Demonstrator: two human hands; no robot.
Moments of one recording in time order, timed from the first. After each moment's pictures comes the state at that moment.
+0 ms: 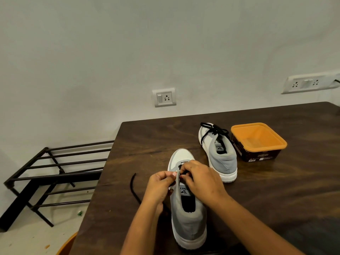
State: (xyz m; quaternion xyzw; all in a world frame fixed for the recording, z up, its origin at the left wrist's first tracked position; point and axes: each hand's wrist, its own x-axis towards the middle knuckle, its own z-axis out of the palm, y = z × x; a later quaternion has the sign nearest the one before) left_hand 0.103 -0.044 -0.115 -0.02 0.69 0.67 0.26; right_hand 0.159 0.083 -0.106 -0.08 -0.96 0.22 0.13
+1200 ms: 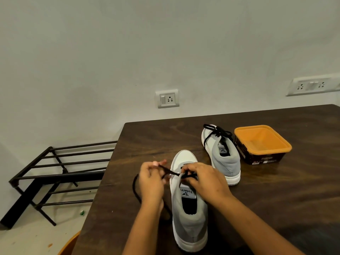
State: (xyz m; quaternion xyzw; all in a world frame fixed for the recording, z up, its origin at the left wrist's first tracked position) left_hand 0.097 -0.040 -0.109 -0.05 0.61 0.79 0.03; right_hand 0.156 0.090 -0.102 -0.10 -0.95 0.26 0.11
